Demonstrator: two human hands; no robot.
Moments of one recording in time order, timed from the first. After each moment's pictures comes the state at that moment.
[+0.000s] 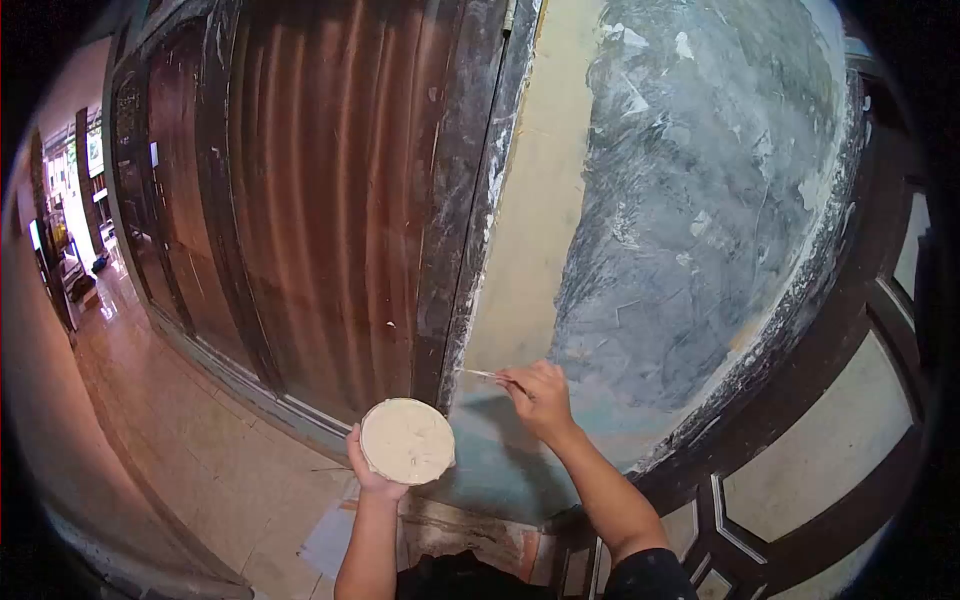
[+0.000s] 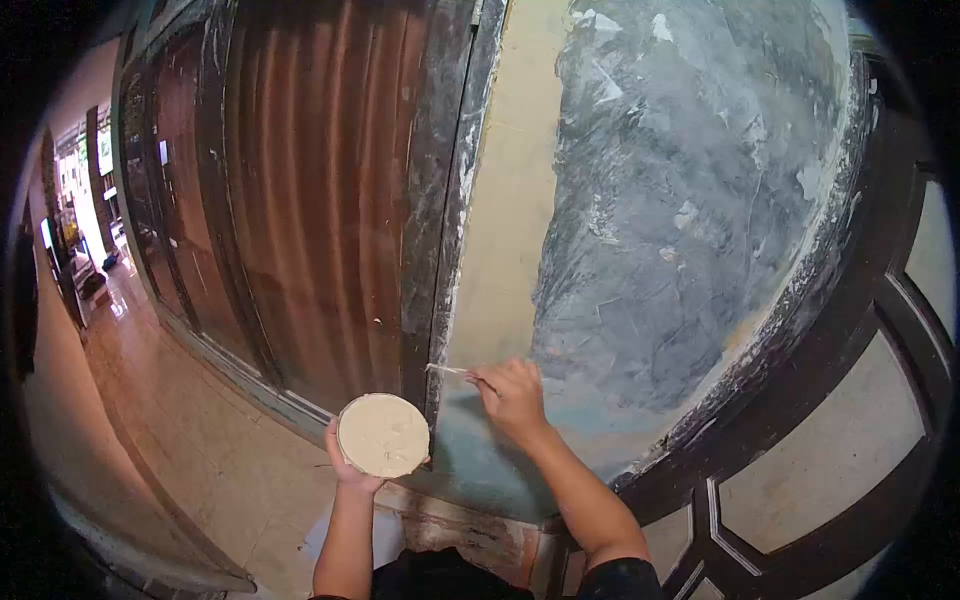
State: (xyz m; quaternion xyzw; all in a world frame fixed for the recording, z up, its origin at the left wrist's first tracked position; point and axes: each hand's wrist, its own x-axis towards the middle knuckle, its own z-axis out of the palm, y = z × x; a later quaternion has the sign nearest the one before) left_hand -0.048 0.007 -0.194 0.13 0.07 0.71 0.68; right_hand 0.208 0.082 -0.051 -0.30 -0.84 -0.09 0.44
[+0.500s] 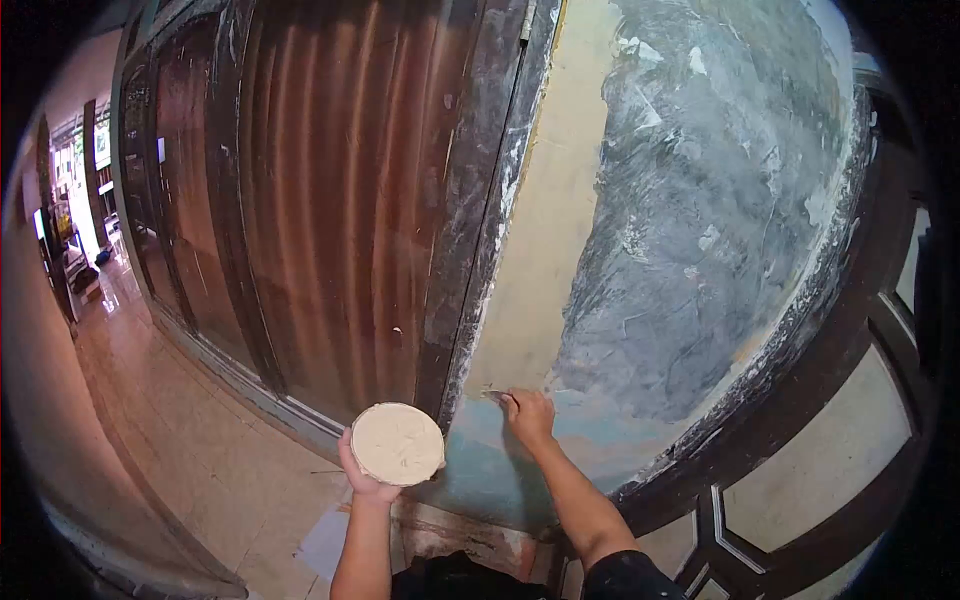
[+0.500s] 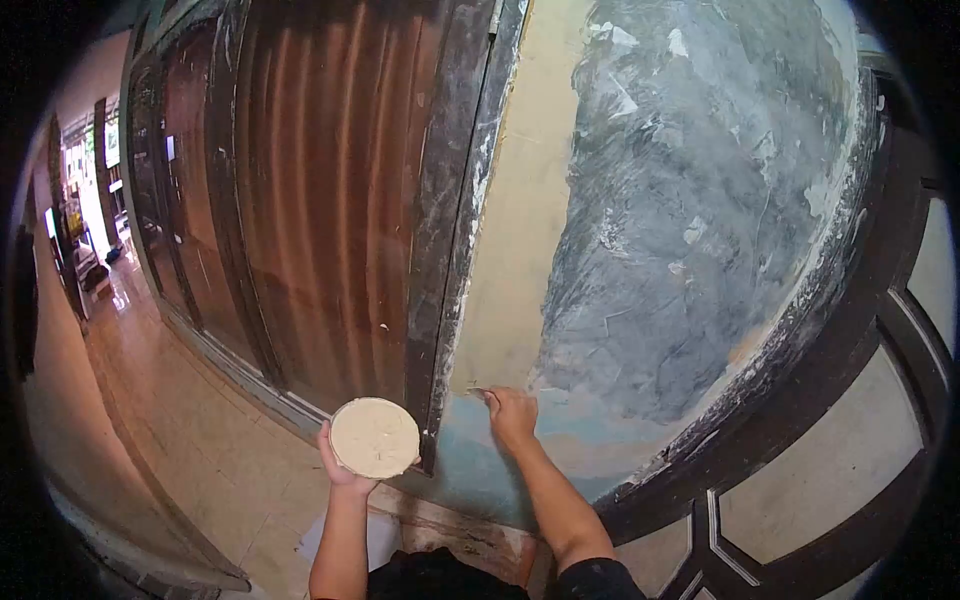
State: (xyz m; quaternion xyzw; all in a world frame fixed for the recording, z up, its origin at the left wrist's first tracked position) left_hand -0.063 0.004 -0.192 0.10 0.06 0.74 0.67; right_hand 0.220 0.151 -0.178 -0.55 -0.75 -0.08 0.35
